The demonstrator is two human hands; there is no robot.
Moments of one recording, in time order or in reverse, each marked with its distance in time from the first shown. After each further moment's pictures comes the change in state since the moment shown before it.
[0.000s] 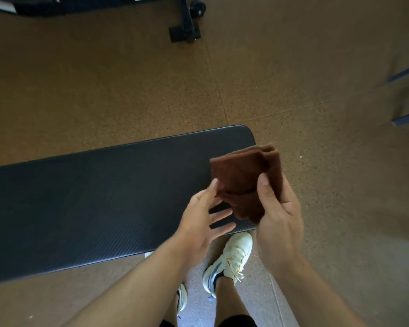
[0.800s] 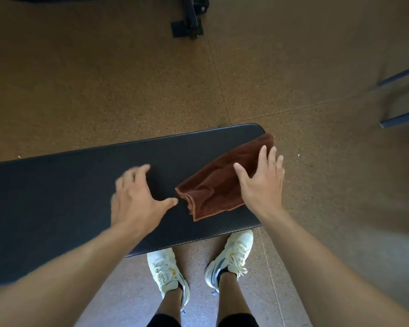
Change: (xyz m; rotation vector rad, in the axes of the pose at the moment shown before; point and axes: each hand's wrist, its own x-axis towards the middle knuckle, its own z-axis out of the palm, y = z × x) left_hand 0.003 0.068 -0.135 1.384 0.558 0.420; right_hand 0.081 0.074 0.018 -1.208 0.063 -0.017
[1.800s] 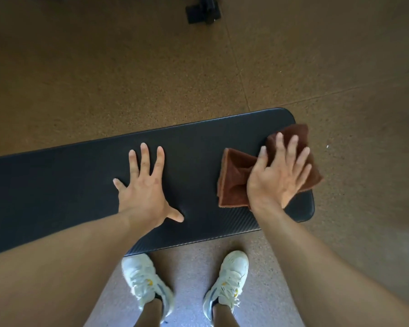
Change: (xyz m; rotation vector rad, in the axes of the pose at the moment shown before) left_hand 0.022 -0.020 0.007 0.485 -0.176 0.026; right_hand 0.006 -0.009 0.069 -0.021 0.383 0.084
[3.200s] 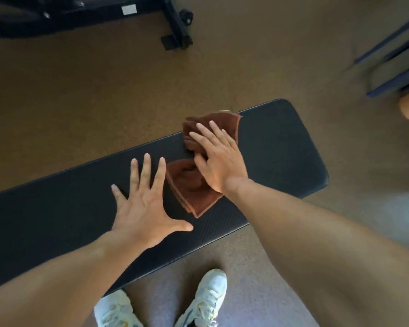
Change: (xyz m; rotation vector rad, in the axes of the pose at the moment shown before) left_hand -0.005 -0.110 0.003 -0.068 0.106 0.381; right_hand -0.062 -0.104 0.049 -0.084 -0.207 -0.679
